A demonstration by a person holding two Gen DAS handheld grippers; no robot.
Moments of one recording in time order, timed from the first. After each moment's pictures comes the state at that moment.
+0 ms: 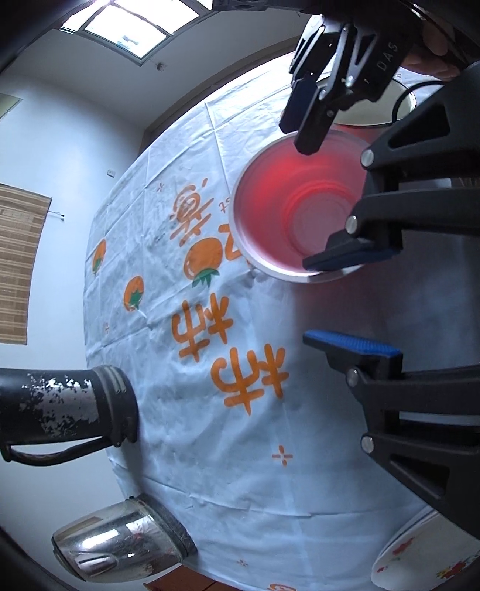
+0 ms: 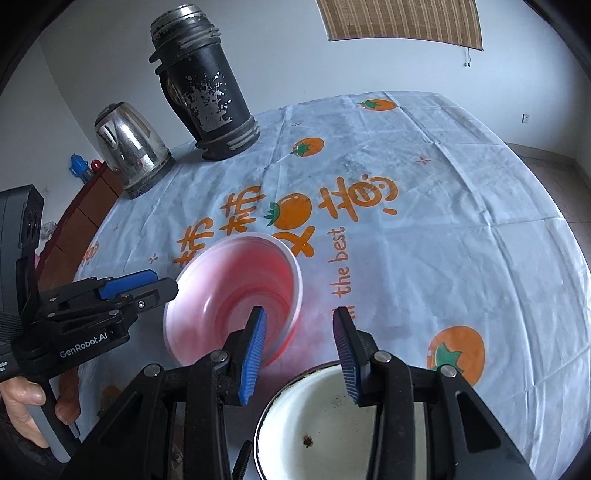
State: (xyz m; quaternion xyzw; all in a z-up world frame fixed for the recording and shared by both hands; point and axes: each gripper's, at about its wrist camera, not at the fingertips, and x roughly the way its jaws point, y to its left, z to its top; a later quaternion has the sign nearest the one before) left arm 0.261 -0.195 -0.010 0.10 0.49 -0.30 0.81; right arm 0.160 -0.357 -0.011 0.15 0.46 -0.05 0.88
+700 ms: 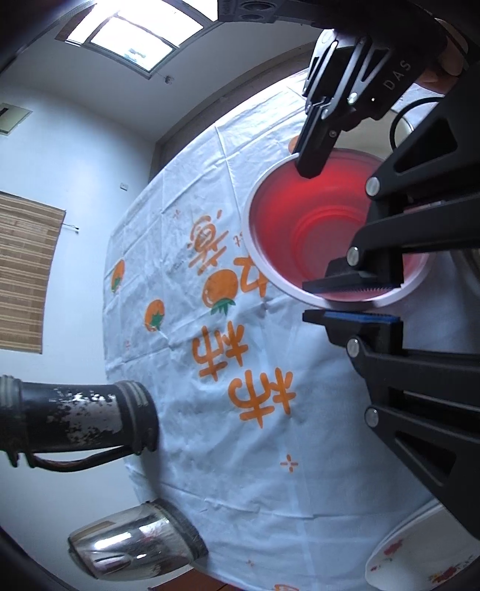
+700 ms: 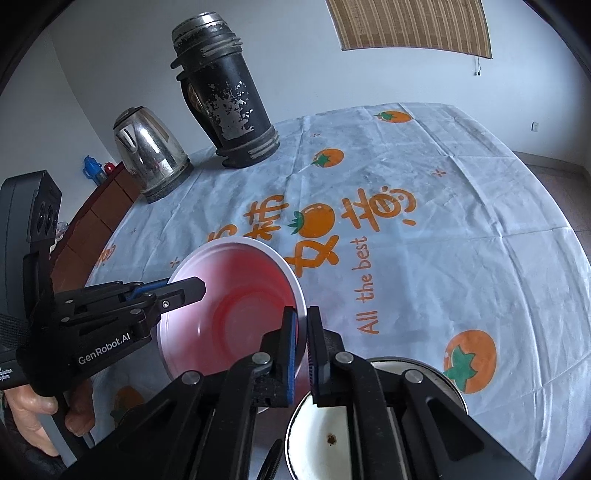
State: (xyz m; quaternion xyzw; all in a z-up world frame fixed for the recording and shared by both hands) left arm 0.236 -0.196 0.023 0.08 0.46 -0.32 0.82; right arm 0.146 -0.344 0.013 0.16 0.42 -0.03 0.90
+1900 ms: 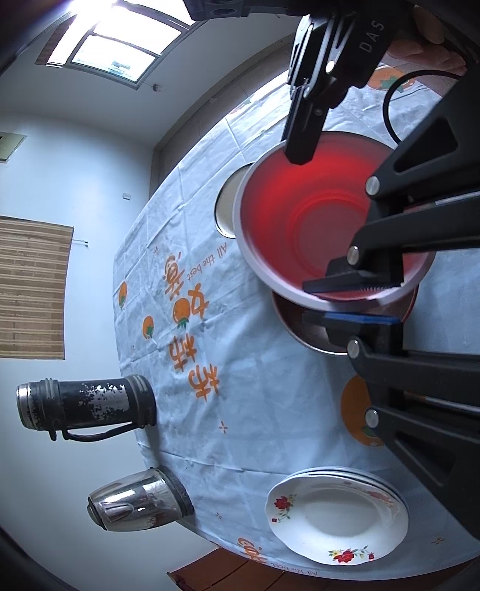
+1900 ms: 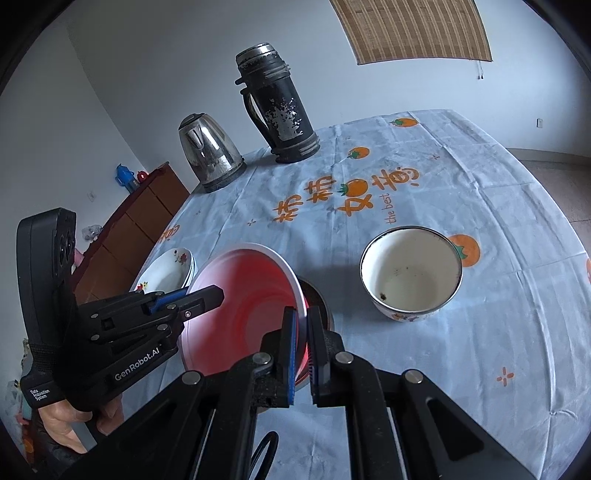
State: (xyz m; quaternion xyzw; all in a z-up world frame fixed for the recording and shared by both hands) left arm 0.090 -0.129 0.047 0.11 0.42 -0.31 0.84; right arm -0.001 -0.284 0.051 0.19 0.39 0.01 0.90
